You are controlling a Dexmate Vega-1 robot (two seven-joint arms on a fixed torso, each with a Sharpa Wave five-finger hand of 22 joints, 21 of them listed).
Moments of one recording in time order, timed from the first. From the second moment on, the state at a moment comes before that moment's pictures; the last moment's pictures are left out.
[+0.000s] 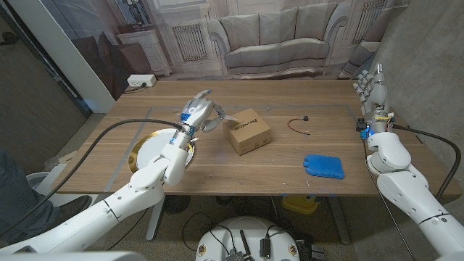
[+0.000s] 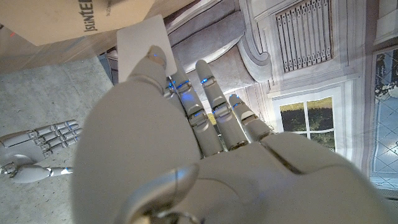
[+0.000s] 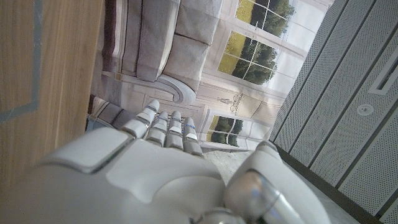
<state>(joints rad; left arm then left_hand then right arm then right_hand) 1.04 0.81 0.57 -1.94 0.83 0.23 0.59 1.27 0.07 0.23 -0.10 0.20 1.20 -0.07 0.41 0.18 1.20 -0.20 0.28 0.44 0.86 -0.11 0.21 0.23 0.23 -0.04 0.20 0.17 -1.25 -0.60 0.01 -1.82 0.58 0.31 -0.32 0.17 0.01 0.09 0.02 0.22 0.16 0.06 0.20 0.18 0.20 0.11 0.22 0.18 0.13 0.05 0.18 0.18 0.20 -0.02 0.20 0.18</state>
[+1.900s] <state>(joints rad) 1.30 0.86 0.42 -2.19 0.87 0.51 0.54 1.27 0.05 0.26 -0.10 0.20 1.20 -0.07 0.41 0.18 1.20 -0.20 0.28 0.47 0.87 -0.12 0.21 0.23 0.23 -0.04 0.20 0.17 -1.25 -0.61 0.03 -1.76 0.62 0.35 -0.24 0.17 0.01 0.09 0.02 0.22 0.17 0.07 0.20 0.18 0.20 0.11 0.22 0.18 0.13 0.05 0.18 0.18 0.20 -0.02 0.20 0.18</state>
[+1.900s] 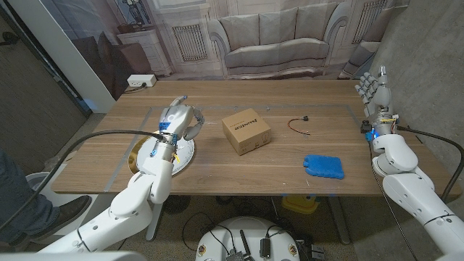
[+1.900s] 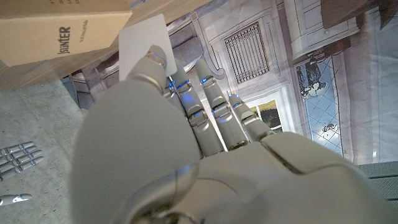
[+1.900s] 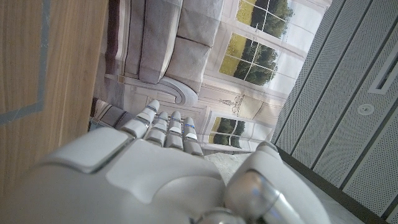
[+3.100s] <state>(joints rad) 1.39 0.88 0.36 -2.21 0.87 0.61 0.56 1.27 0.04 0.29 -0.10 0.20 1.20 -0.07 0.41 0.18 1.19 -0.19 0.28 0.48 0.87 -0.12 0.21 0.24 0.23 -0.04 0.20 0.17 -1.24 -0.61 0.03 -1.74 0.64 0.37 -0.23 0.17 0.01 0.08 0.02 0.22 0.17 0.07 0.20 0.18 0.20 0.11 0.22 0.18 0.13 0.05 0.18 0.18 0.21 -0.01 0.20 0.18</state>
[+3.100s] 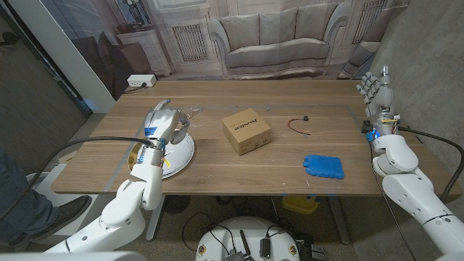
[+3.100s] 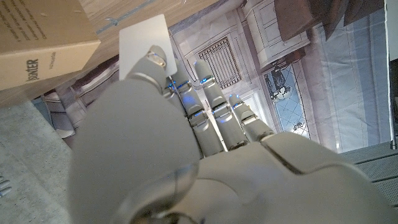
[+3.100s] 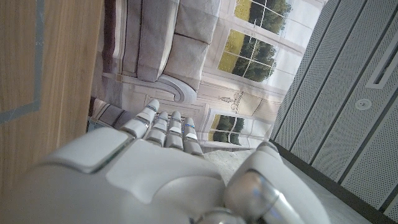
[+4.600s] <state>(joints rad) 1.49 0.90 0.30 -2.19 0.85 0.72 0.63 1.27 0.03 0.32 -0.09 0.19 1.20 -0.07 0.41 0.18 1.19 -0.19 0.28 0.51 0.87 -0.11 0.20 0.24 0.23 -0.04 0.19 0.17 -1.18 -0.60 -0.02 -1.71 0.64 0.35 -0.23 0.17 0.01 0.08 0.01 0.22 0.17 0.07 0.20 0.18 0.20 0.11 0.21 0.18 0.13 0.05 0.18 0.18 0.21 -0.01 0.20 0.18</state>
